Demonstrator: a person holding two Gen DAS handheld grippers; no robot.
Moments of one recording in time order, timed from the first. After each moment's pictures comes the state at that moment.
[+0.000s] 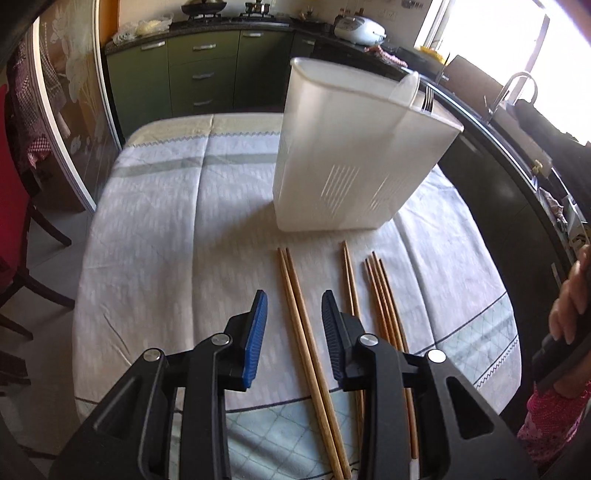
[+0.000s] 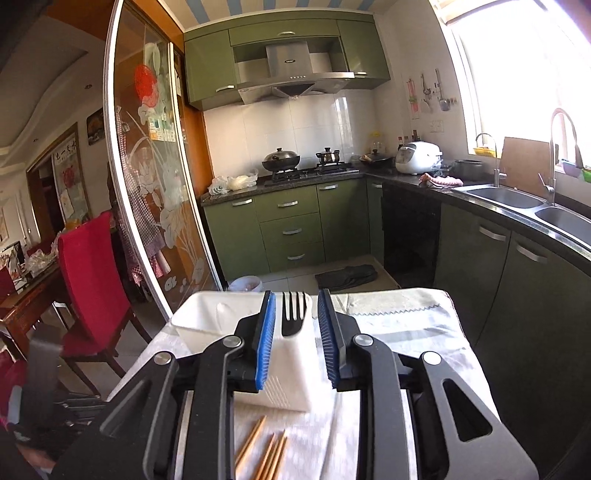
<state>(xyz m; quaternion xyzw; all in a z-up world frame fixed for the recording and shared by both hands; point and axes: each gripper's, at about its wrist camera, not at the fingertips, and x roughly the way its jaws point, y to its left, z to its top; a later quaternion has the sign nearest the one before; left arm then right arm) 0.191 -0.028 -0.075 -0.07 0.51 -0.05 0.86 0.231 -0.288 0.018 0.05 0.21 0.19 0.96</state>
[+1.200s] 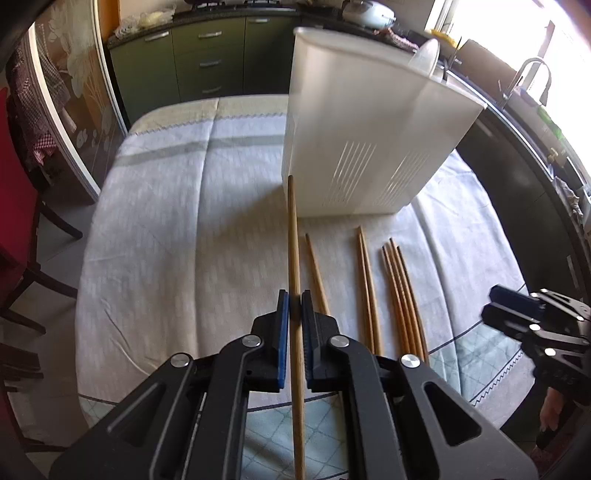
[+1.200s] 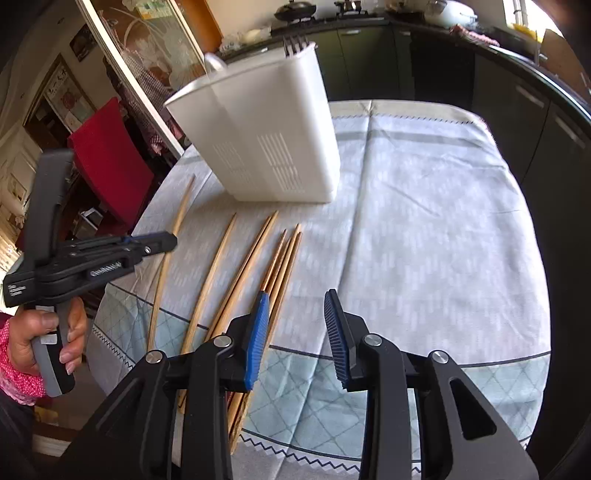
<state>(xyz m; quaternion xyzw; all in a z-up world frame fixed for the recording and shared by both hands) 0.200 -0.041 -0.074 -0.05 0.50 -0.04 0.87 0.213 -0.290 -0.085 0.02 0.51 0.26 0.82</state>
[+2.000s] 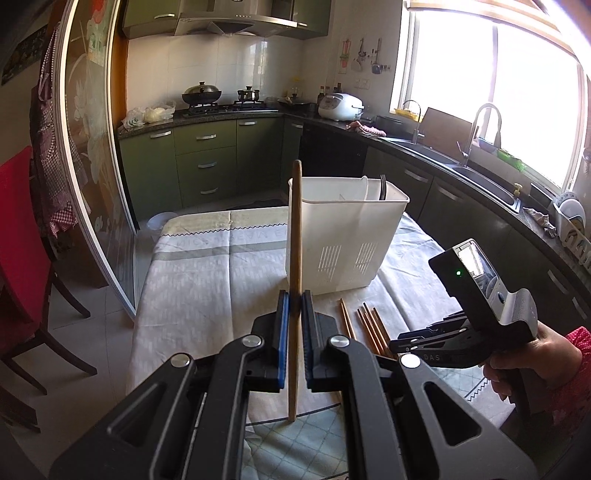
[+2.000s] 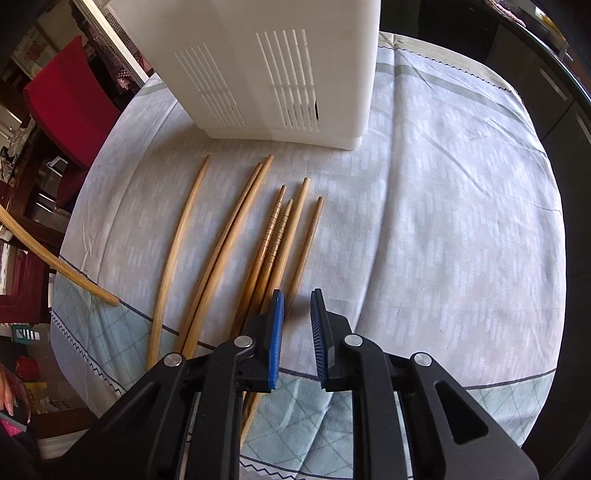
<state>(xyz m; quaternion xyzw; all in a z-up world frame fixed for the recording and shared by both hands) 0.123 -0.016 -0.008 -0.02 0.32 -0.05 0.94 0.246 -0.214 -0.139 -0.07 0.61 0.21 0.76</state>
